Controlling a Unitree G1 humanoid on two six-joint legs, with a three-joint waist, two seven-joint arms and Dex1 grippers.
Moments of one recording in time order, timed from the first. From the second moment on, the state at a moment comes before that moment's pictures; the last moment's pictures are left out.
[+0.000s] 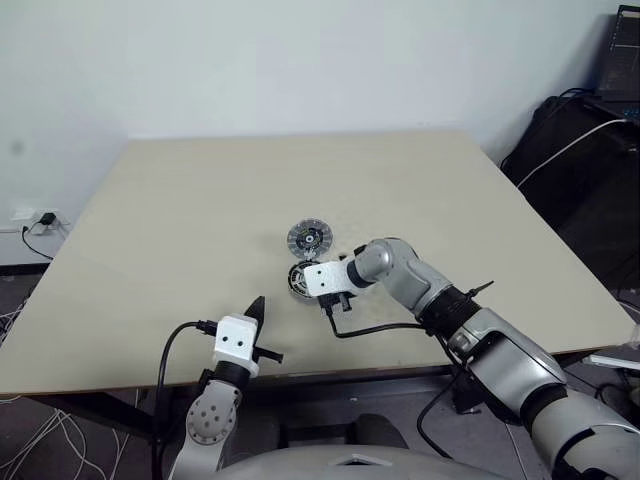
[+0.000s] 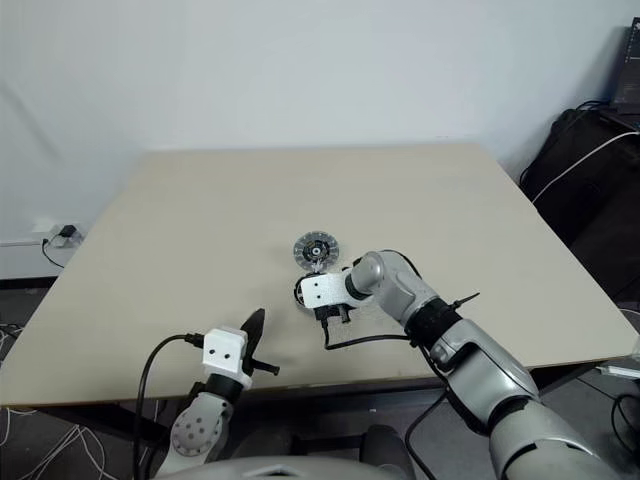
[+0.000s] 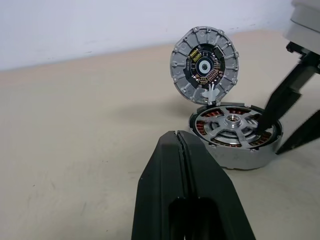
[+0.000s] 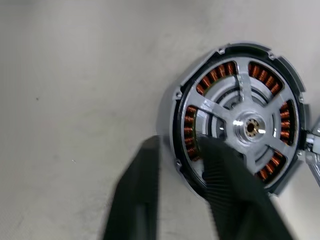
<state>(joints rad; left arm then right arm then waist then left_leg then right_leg) 0.39 0.07 -0.21 -0.08 0.09 -0.29 -0.09 -0.73 -0.37 0.71 0.48 -0.36 0.11 1.09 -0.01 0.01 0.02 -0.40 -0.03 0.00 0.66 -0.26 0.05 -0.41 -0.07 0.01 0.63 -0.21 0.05</state>
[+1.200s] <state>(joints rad) 0.36 0.05 -0.23 -0.01 0.06 -0.26 -0.12 -0.33 -0.22 0.30 -0.41 -0.11 1.28 0.75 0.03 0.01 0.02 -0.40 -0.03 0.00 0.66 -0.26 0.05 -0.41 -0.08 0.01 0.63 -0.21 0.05</state>
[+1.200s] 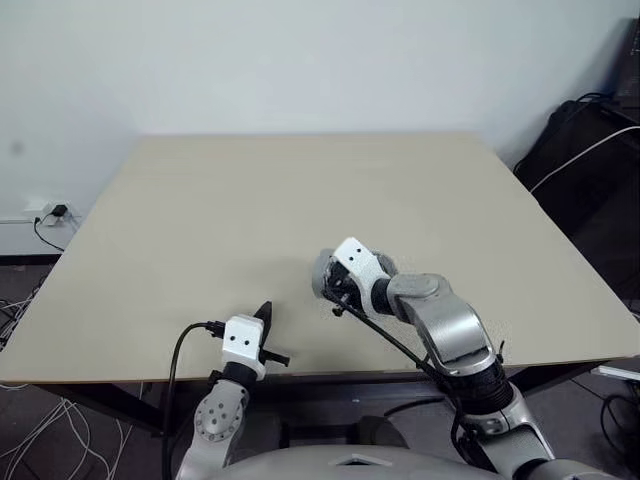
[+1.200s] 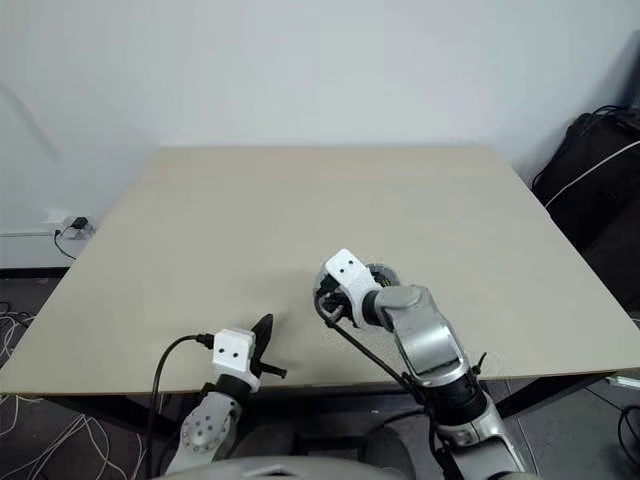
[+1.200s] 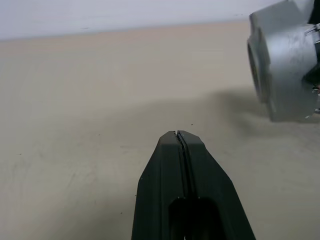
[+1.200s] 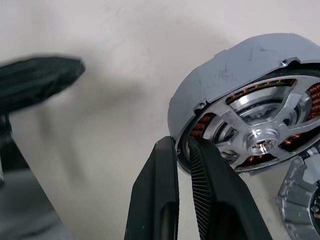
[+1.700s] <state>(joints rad) 0.36 0.04 -0.23 -0.01 0.06 -0.25 -0.13 -0.36 -0.30 0.27 -0.56 0.16 1.56 0.69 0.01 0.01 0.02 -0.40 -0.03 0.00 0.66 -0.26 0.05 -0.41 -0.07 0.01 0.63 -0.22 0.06</state>
